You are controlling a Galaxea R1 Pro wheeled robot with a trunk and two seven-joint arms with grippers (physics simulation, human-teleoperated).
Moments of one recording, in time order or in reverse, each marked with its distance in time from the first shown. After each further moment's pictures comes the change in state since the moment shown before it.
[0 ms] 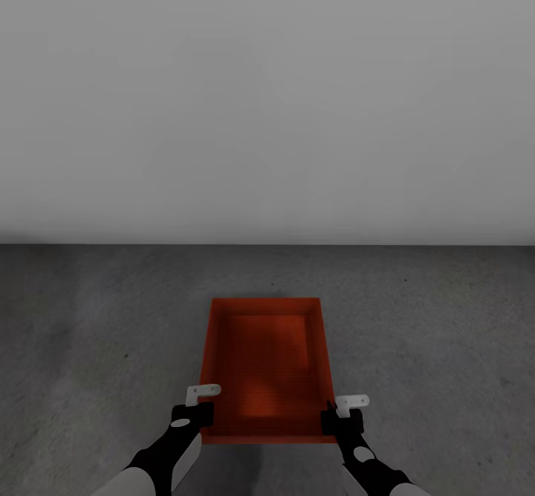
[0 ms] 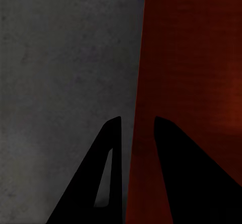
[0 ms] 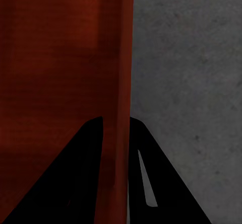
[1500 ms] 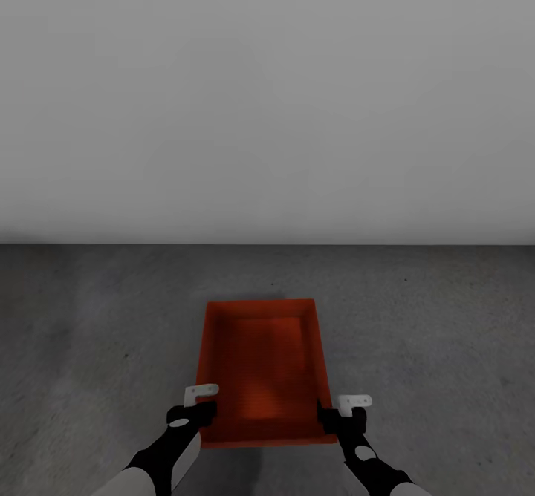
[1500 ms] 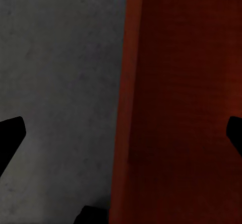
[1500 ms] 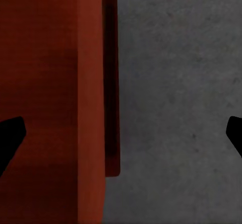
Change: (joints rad) left arm 0.000 -0.002 0.028 -0.001 0.003 -0.001 0.013; right arm 0.000 -0.002 -0.041 -0.004 0.006 -0.003 0.000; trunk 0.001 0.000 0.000
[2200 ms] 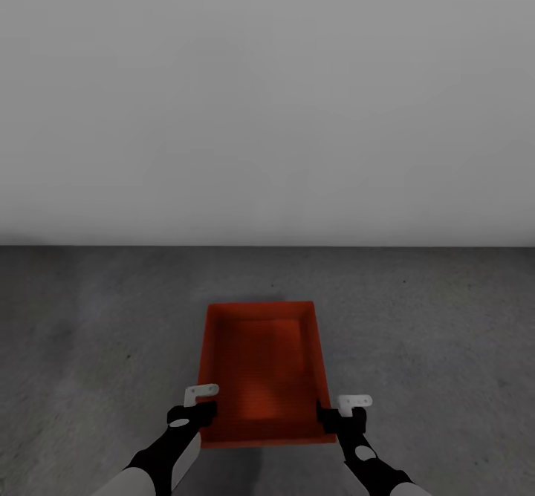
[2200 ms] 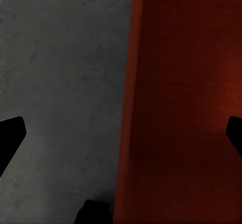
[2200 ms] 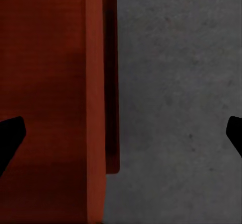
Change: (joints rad) left arm 0.000 0.000 0.000 0.001 0.001 0.001 0.000; right arm 0.000 0.000 0.000 0.000 0.000 0.000 0.000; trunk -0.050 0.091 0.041
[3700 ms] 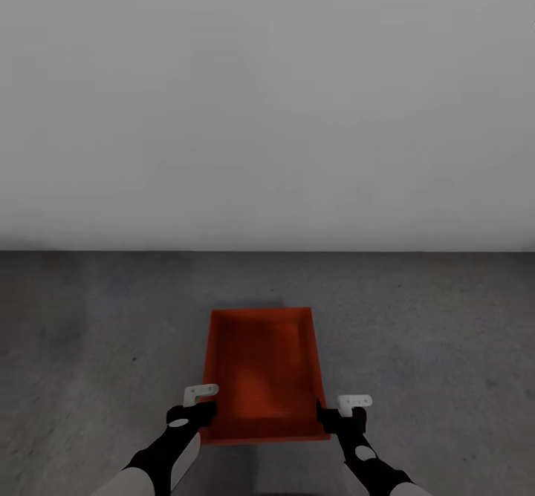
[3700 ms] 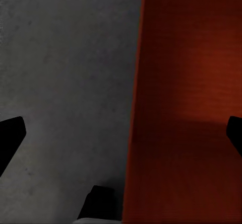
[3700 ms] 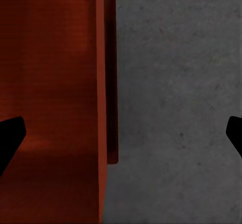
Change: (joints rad) left arm 0.000 0.003 -0.003 0.000 0.001 -0.001 -0.002; right arm 0.000 0.000 0.000 0.000 0.000 0.000 0.000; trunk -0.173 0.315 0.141
